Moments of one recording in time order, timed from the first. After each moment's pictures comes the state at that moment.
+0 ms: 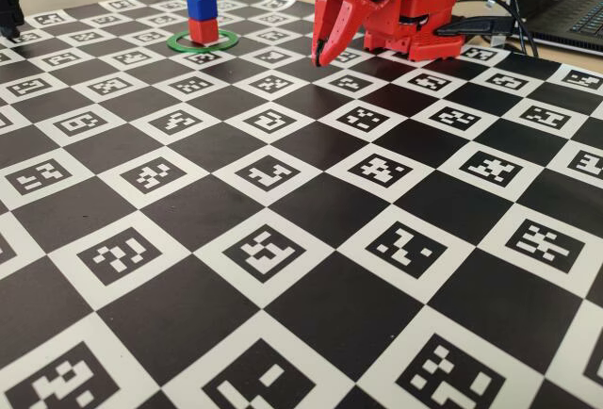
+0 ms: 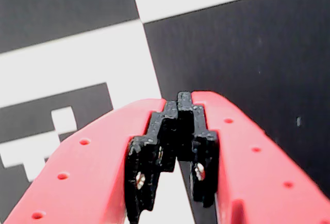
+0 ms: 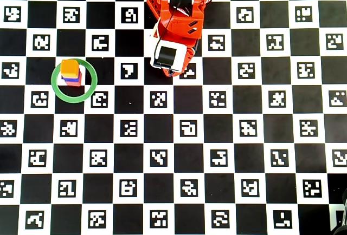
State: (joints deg) arm 5.7 189.5 179.3 72.3 -79.5
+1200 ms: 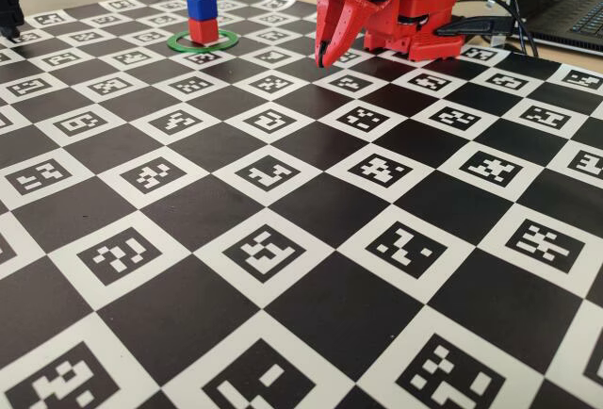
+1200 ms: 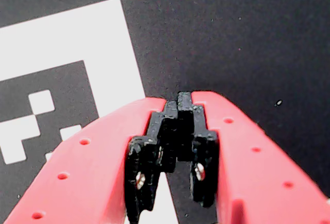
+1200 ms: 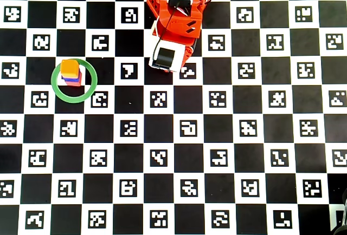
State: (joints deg) arm 7.4 189.5 179.3 73.7 -82.1
